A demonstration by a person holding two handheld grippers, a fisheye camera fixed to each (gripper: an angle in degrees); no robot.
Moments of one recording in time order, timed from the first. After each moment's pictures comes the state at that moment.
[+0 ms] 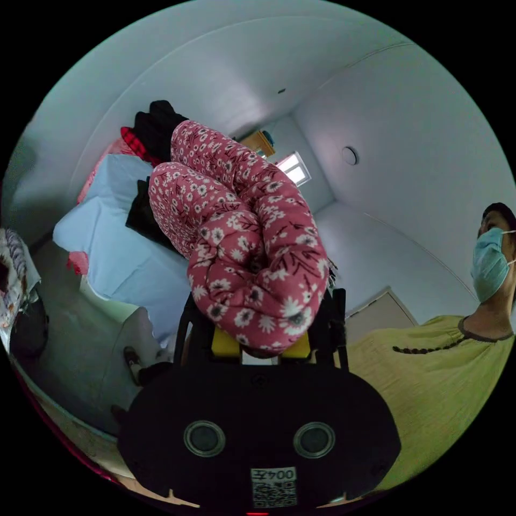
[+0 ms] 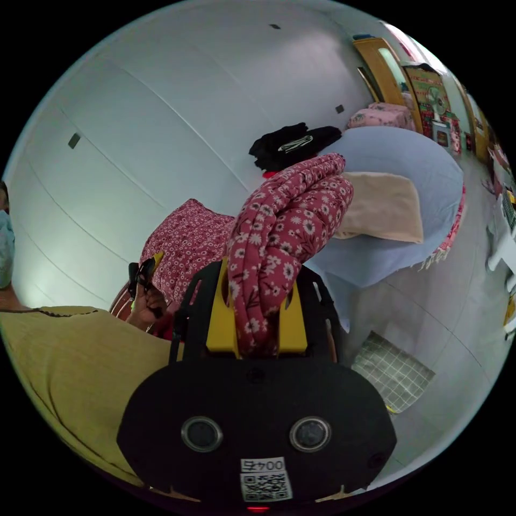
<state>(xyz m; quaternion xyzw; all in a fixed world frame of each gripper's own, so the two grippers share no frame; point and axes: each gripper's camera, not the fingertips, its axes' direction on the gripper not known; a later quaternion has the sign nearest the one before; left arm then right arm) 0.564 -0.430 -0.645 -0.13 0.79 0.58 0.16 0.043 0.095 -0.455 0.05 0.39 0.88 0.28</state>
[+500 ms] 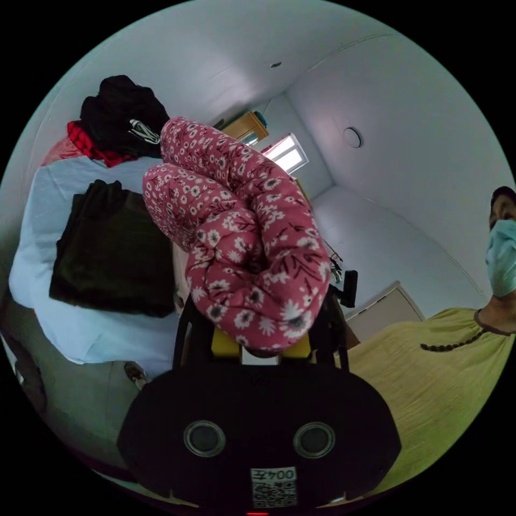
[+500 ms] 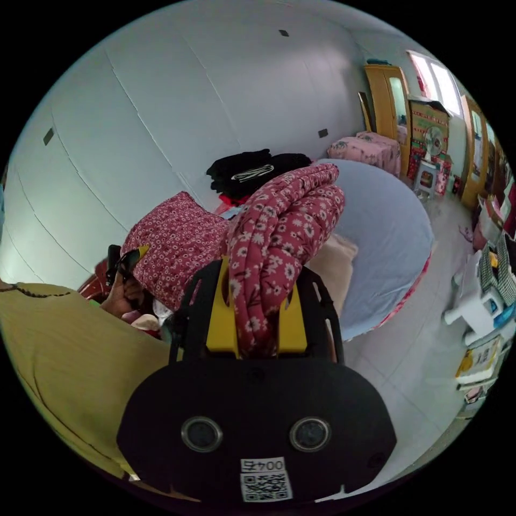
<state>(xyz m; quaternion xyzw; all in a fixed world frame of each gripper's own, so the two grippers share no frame) 0.706 -0.209 -0.881 -0.13 0.76 0.62 0.14 0.016 0.281 -0.673 -0.07 0.42 0.86 0.29</state>
